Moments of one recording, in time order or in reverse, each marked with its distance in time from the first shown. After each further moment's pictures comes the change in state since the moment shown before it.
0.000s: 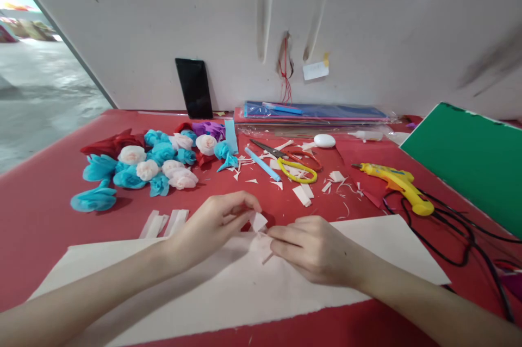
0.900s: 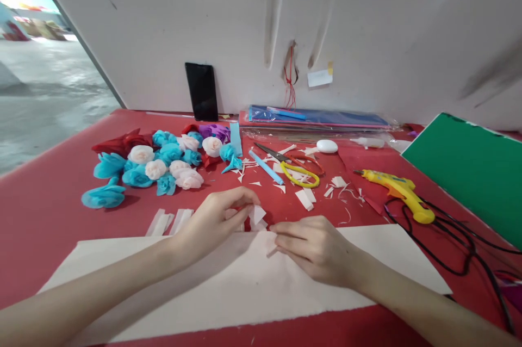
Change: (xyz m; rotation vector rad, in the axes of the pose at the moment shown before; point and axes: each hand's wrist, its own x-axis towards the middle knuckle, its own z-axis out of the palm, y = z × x) left_hand -0.002 -0.003 -0.004 -0.031 0.034 -0.089; right_hand 0.002 0.001 0.002 0.096 0.082 0.082
